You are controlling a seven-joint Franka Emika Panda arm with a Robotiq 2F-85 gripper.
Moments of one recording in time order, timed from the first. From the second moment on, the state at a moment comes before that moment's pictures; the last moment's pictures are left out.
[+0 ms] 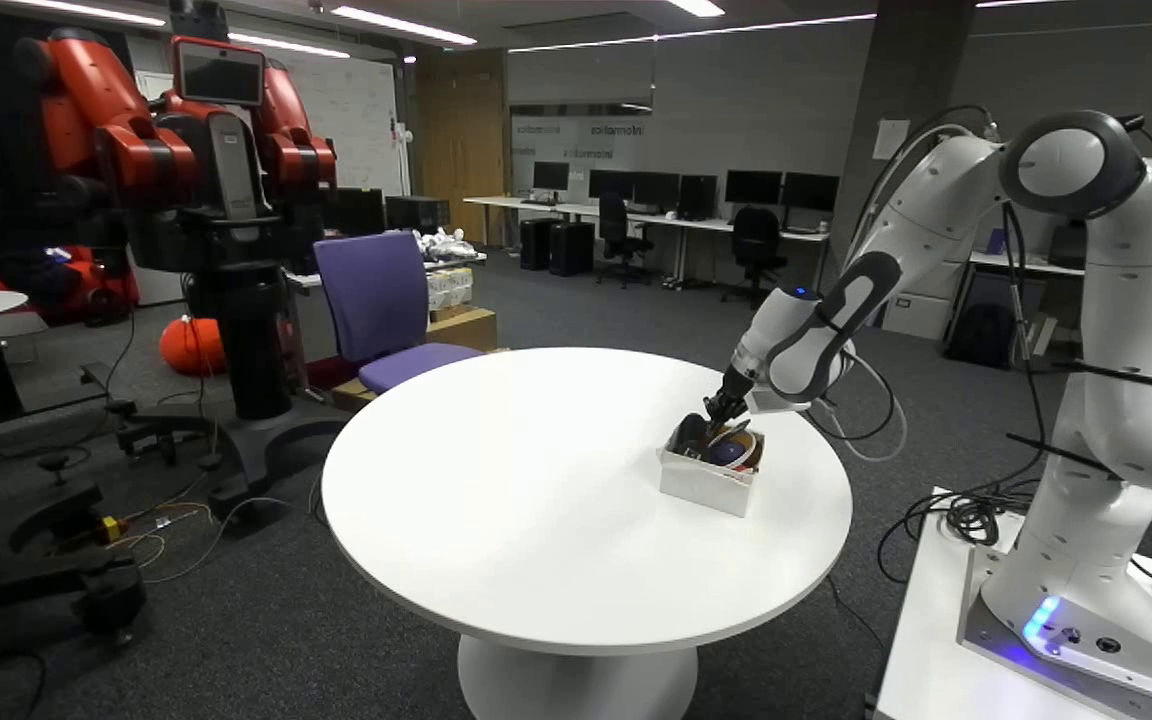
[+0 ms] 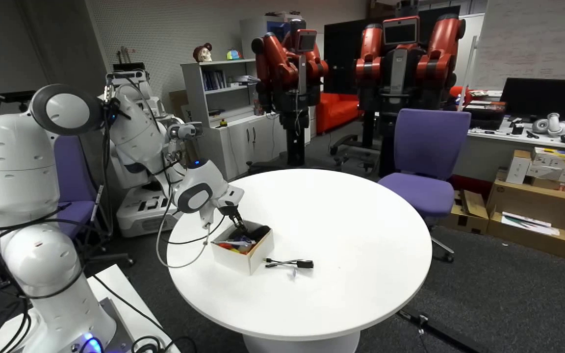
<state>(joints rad) 0.12 0.23 -0.19 -2.51 0.04 3.13 0.37</state>
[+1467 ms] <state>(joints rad) -0.05 0.03 -0.15 -2.50 0.27 2.81 0.15</state>
